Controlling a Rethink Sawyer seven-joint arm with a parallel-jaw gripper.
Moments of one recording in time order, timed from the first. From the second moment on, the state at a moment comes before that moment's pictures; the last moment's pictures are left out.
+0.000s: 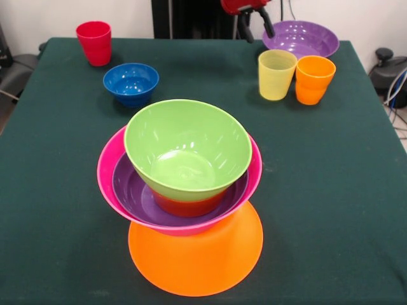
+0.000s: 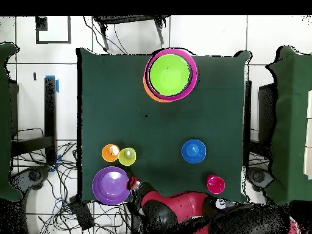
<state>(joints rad) -0.72 -0.43 0.33 2.32 -0.71 -0.35 2.49</state>
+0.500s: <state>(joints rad) -0.71 -0.39 0.31 2.32 -0.72 -0.35 2.49</state>
